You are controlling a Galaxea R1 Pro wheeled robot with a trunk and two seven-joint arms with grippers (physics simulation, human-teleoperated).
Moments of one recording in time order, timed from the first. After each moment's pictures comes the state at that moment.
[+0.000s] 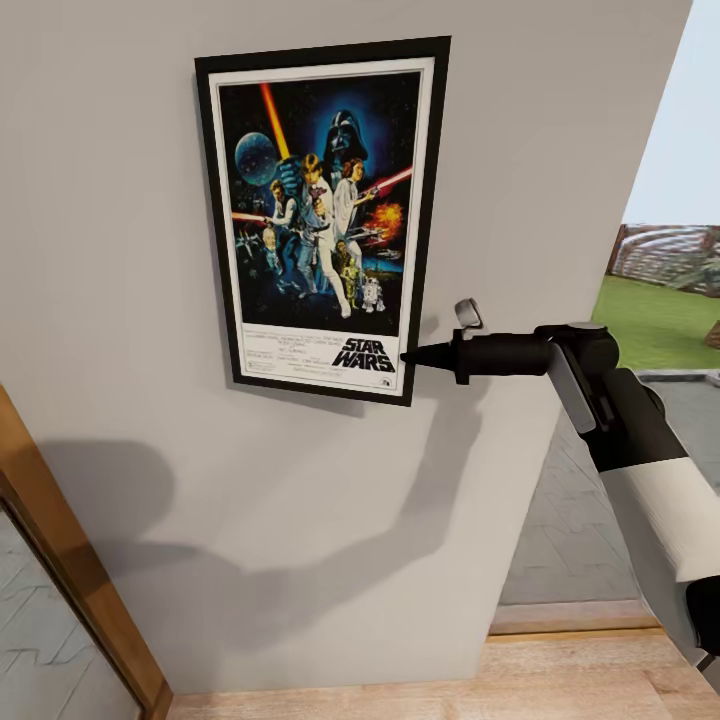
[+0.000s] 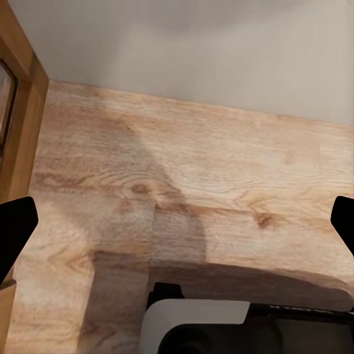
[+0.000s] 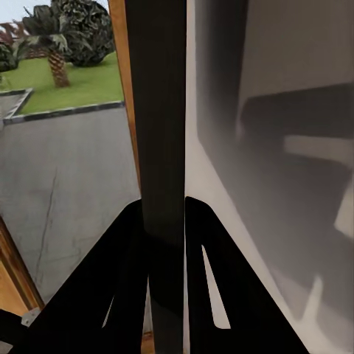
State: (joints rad) left arm 0.03 0.17 0.31 -0.59 0.07 -0.08 -0.39; right arm -1.11 -0.25 0.23 -1.23 -0.33 0.74 1.24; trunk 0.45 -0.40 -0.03
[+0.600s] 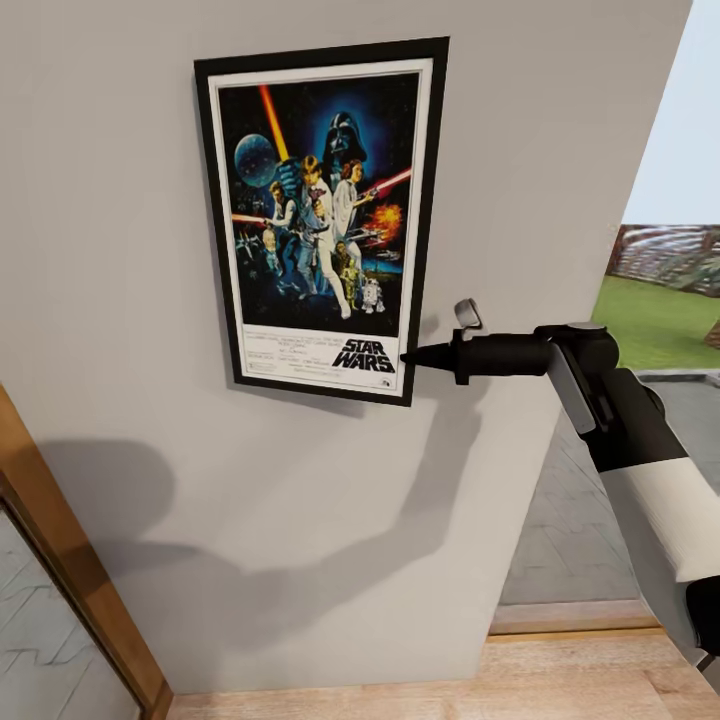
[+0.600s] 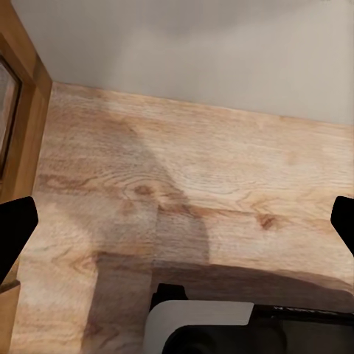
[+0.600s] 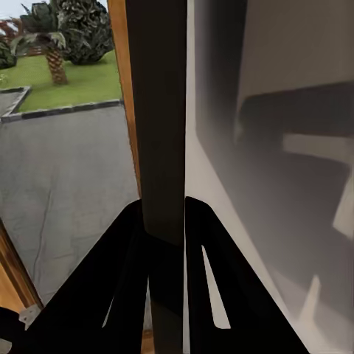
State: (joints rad) left arm 0.03 0.17 0.31 -0.59 0.07 -0.08 -0.39; right arm -1.11 -0.25 0.23 -1.23 -0.32 0.74 1.24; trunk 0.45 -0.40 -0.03
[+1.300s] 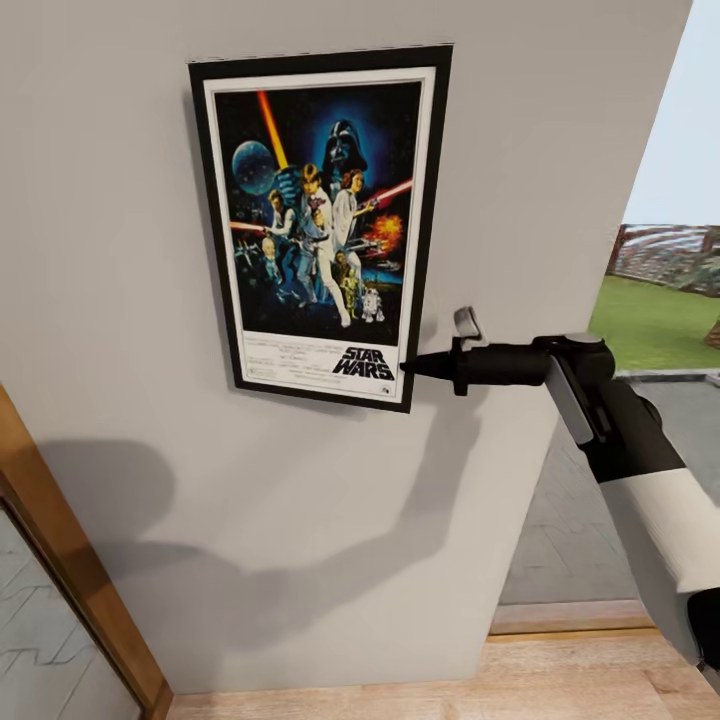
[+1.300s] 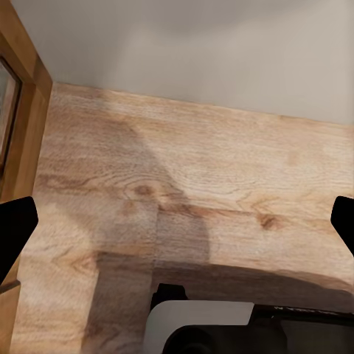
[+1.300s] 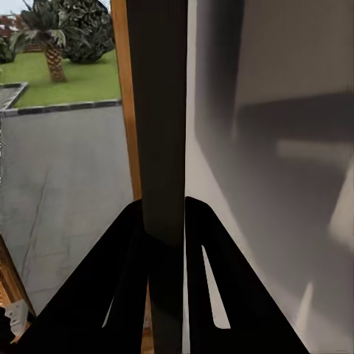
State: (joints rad) left arm 0.03 0.18 0.31 -0.59 0.07 -0.08 -0.39; right arm -1.08 -0.25 0.23 -1.24 -0.32 0.66 1.24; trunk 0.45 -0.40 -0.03
